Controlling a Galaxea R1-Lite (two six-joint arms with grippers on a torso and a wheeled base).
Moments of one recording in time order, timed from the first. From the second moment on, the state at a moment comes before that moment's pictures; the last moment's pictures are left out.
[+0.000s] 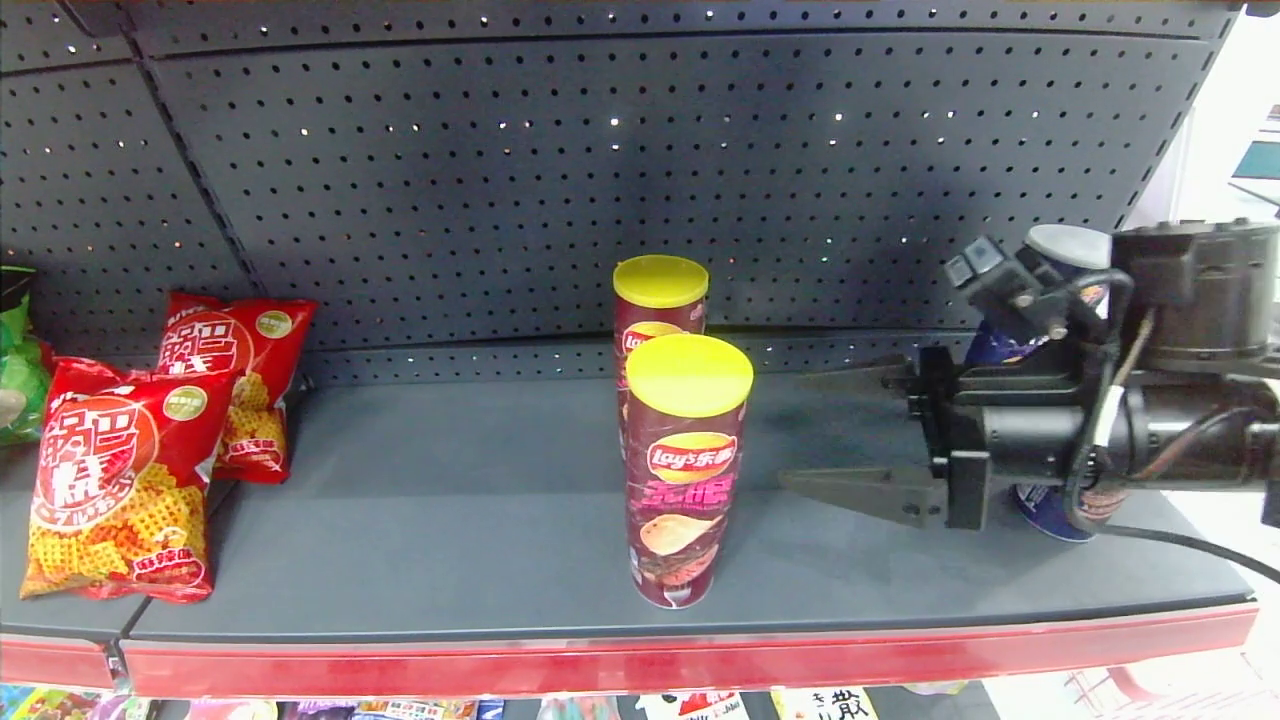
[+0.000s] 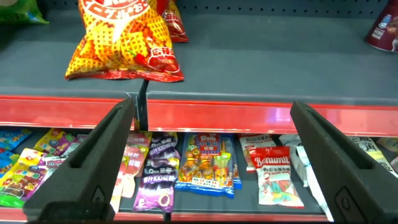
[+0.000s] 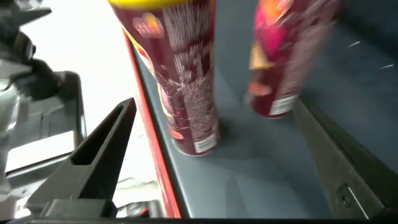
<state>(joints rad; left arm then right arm) 0.00 0.01 0.00 0.00 0.04 -0.04 0.46 1.53 -0.86 -0.36 0.71 -0.25</state>
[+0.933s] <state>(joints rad) 0.00 0.01 0.00 0.00 0.04 -0.04 -0.02 0.58 -0.52 -0.07 0.32 -0.08</state>
